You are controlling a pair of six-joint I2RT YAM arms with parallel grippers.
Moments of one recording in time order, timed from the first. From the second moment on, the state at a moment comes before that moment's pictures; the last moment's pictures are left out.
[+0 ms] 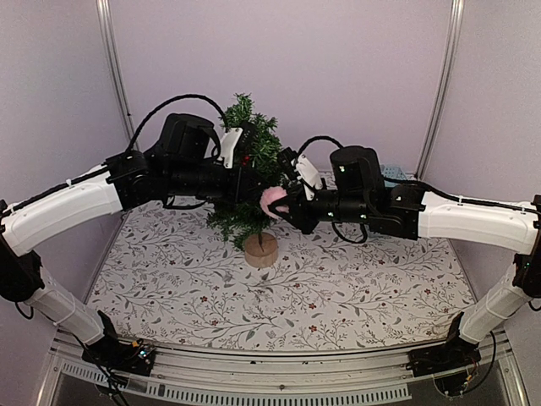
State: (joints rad) left arm -0.91 1.45 1.41 -0.42 0.05 -0.35; right arm 0.99 1.52 1.23 -0.06 -0.06 0.05
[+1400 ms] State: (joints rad) left arm -0.88 1.39 1.26 -0.33 -0.04 -0.43; right arm 0.99 1.52 1.22 -0.06 -0.06 0.05
